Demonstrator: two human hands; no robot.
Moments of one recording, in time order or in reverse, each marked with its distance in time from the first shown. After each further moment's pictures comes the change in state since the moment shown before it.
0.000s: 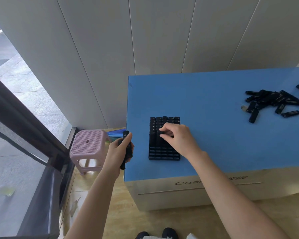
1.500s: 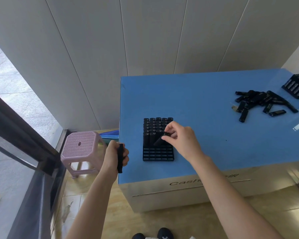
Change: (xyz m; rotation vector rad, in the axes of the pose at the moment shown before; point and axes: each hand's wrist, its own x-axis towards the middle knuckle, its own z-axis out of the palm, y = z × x) left_hand 0.010 -0.010 0.005 -0.195 -0.045 -0.152; right_hand -0.014 -0.002 -0.022 -0.003 0.045 0.198
